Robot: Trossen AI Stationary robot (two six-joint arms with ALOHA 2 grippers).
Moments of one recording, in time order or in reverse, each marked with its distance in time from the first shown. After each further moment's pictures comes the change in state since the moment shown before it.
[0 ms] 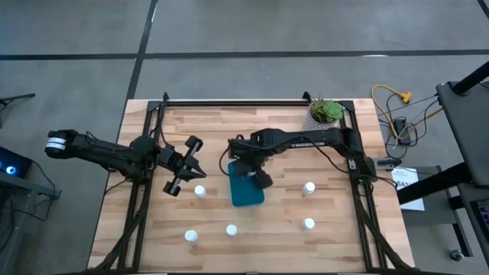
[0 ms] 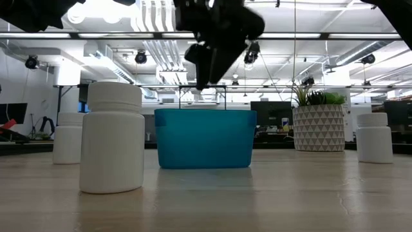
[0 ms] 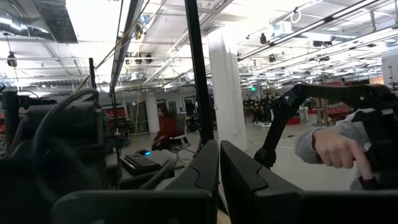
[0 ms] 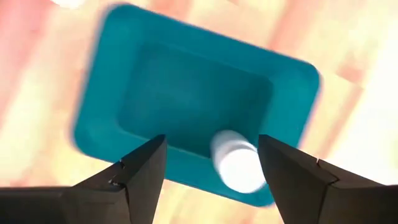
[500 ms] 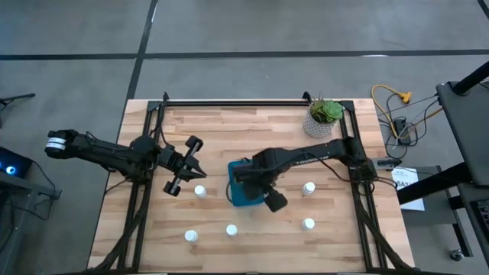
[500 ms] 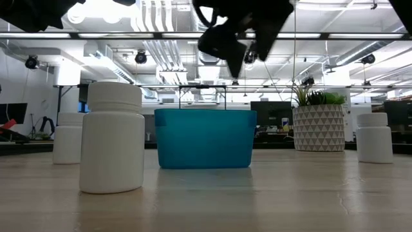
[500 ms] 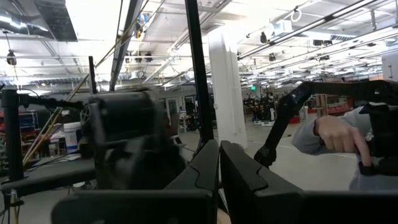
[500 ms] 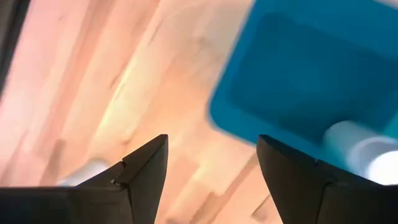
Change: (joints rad) left arm 0.000 0.000 0.000 -0.005 0.000 0.000; right arm 0.163 -0.001 0.016 -0.206 -0.087 0.072
